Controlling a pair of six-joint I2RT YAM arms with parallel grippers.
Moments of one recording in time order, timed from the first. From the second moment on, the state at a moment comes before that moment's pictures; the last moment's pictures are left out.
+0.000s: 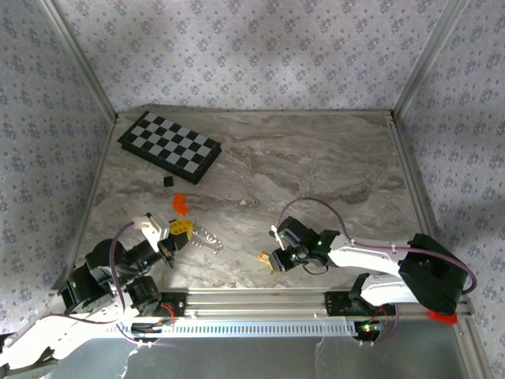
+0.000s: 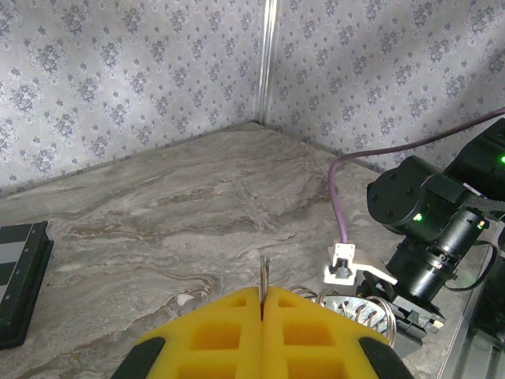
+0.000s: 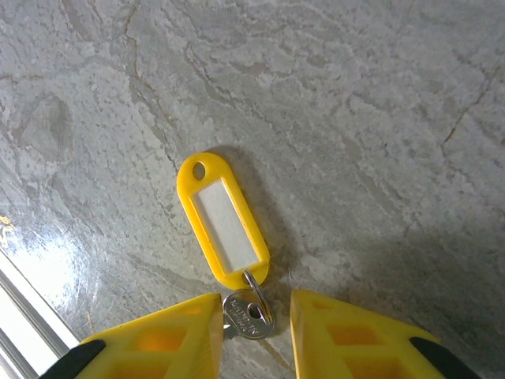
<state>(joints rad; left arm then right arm) -1.02 0.14 0.58 -0.52 -0.15 -0.13 0.97 1.26 0.49 -0.27 -0.20 0.48</state>
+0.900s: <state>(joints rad) -1.02 0.14 0.58 -0.52 -0.15 -0.13 0.97 1.27 0.49 -0.27 -0.22 0.46</state>
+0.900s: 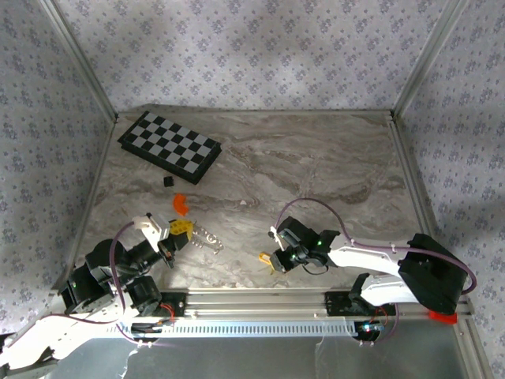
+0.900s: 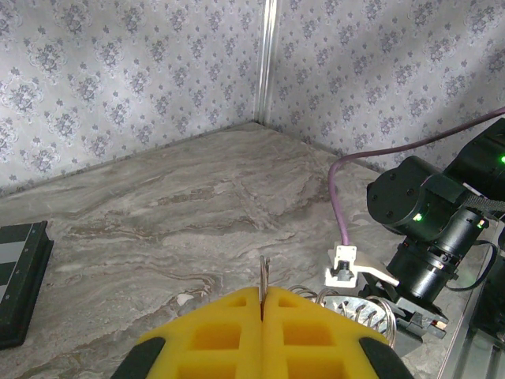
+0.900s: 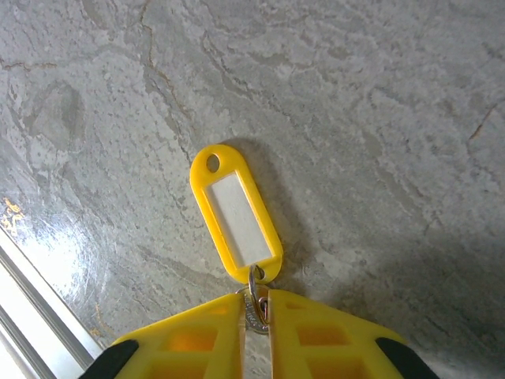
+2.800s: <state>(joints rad) -1.02 0.44 0.69 -0.32 0.50 0.07 1.20 0.79 0.84 -0.25 -0.43 -0.08</state>
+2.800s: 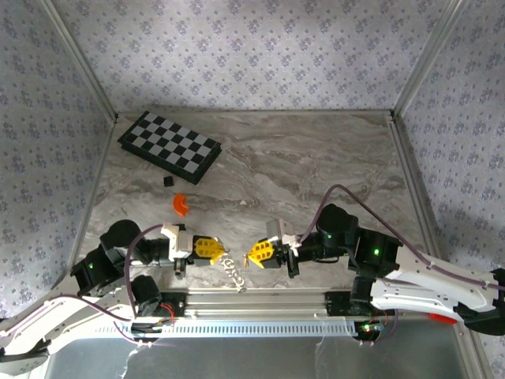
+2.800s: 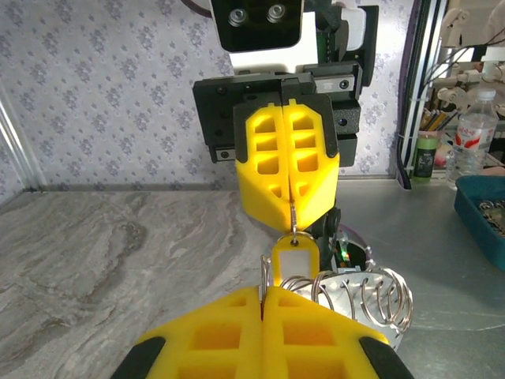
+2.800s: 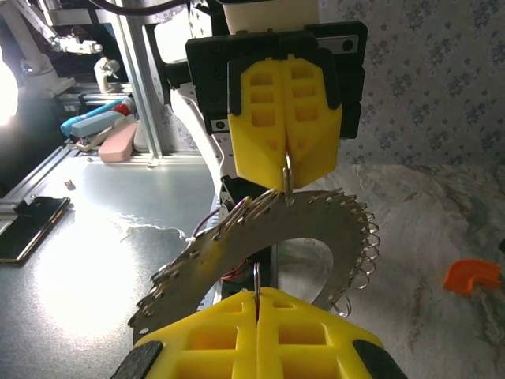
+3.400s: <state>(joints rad) -1.05 0.51 0.69 -0.29 0.51 0.12 1.21 0.79 0.84 -0.22 -0.35 -0.09</state>
